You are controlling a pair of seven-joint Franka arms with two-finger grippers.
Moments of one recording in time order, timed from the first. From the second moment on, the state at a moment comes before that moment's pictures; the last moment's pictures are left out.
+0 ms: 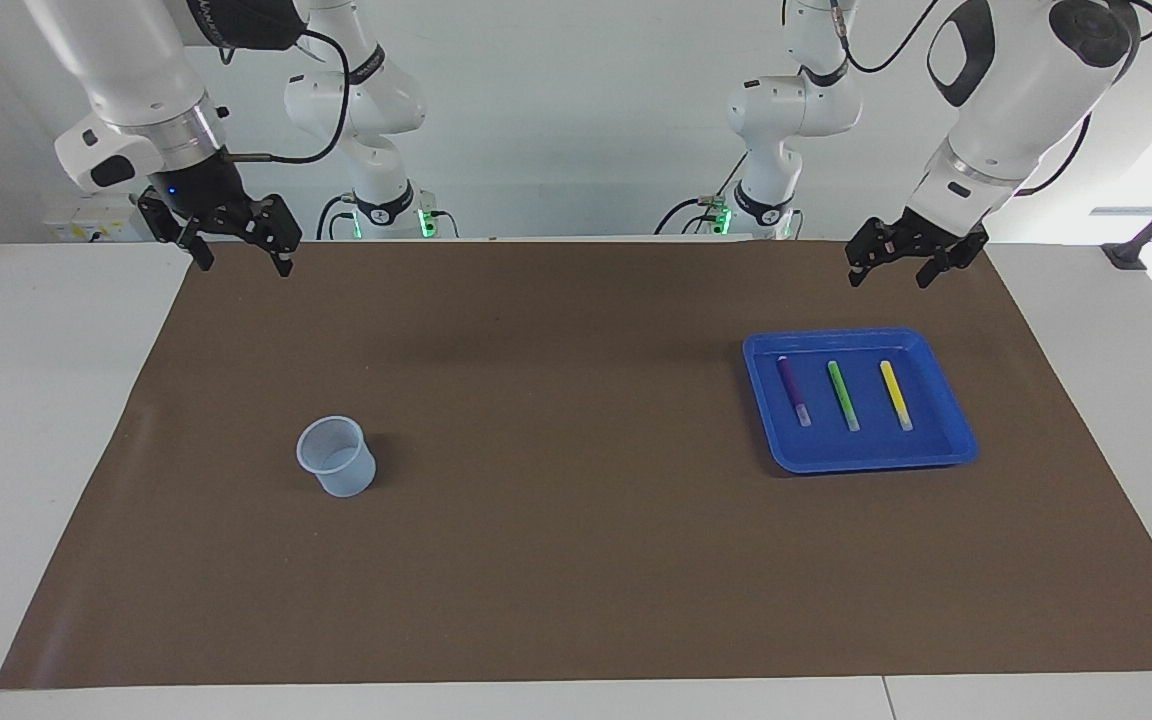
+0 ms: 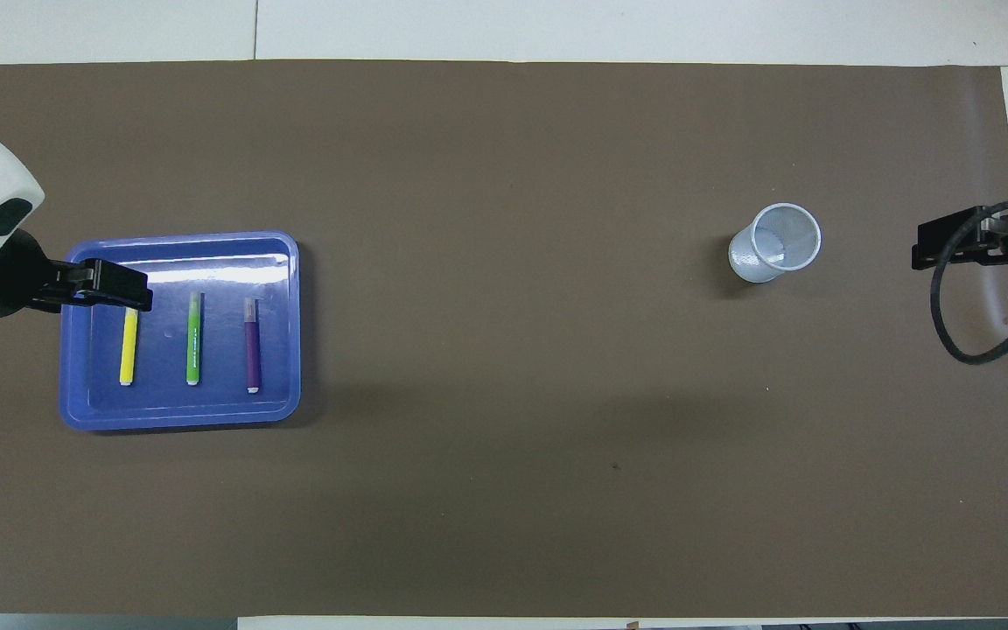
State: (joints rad) left arm -0.05 -0.06 -0.06 -1.81 -0.06 1.71 -0.03; right arm -0.01 -0.02 0.02 -1.57 -0.02 1.55 0.13
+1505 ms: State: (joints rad) left arm -0.05 0.25 -0.07 -2.03 -0.06 2.21 -0.06; right arm -0.01 -0.02 0.01 -1.57 -0.02 1.55 0.13
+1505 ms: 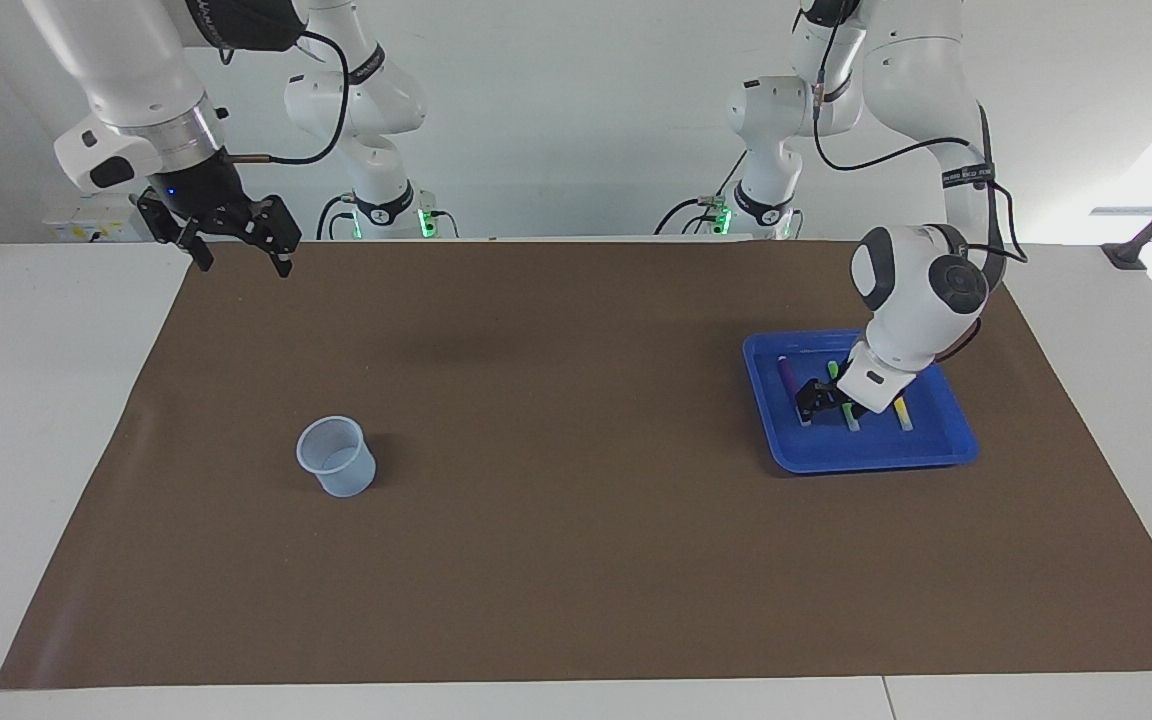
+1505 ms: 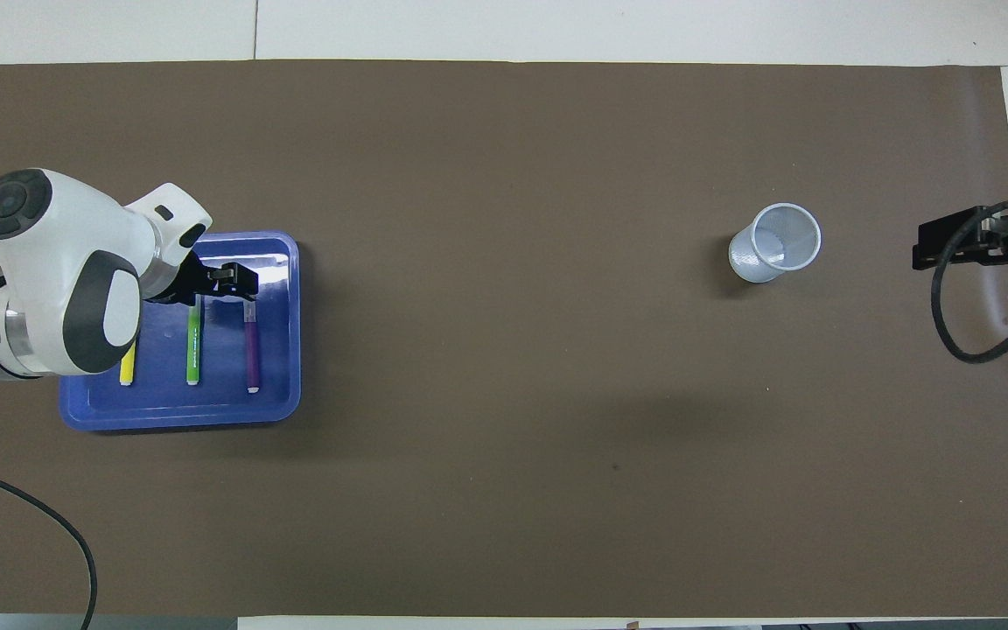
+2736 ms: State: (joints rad) left arm -0.06 0.26 -0.07 -2.05 -0.12 2.21 -0.06; right arm -0.02 -0.02 0.01 -1.58 -0.02 1.55 0.13
